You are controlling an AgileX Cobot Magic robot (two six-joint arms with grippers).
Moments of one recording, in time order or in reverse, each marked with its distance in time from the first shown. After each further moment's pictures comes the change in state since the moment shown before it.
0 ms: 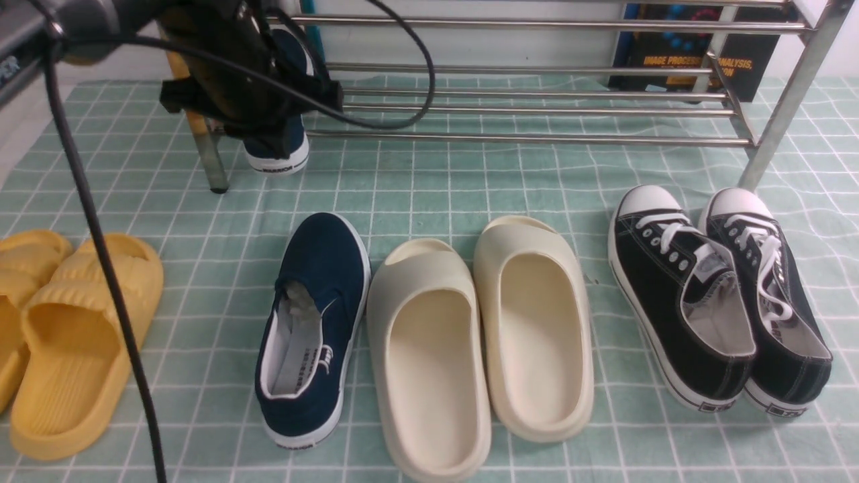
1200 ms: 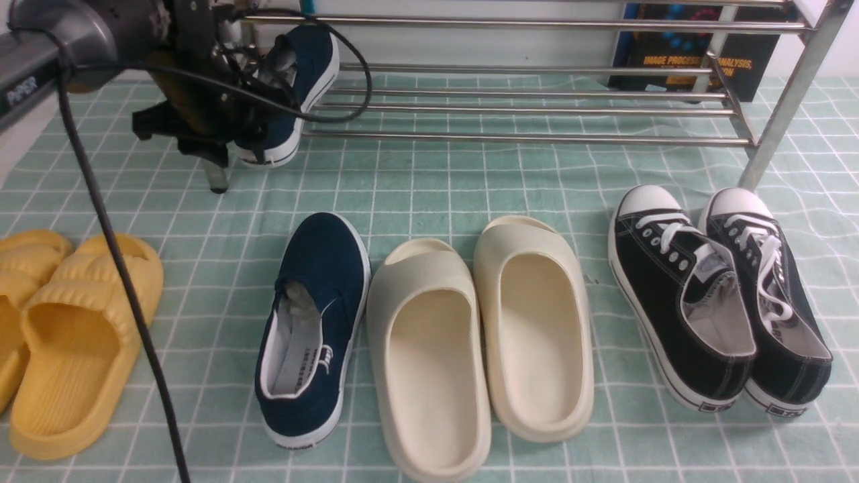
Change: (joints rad) right arm 0.000 0.000 0.000 0.000 0.000 0.000; left arm 0.098 0.038 -0.016 0.042 -0.073 -0.155
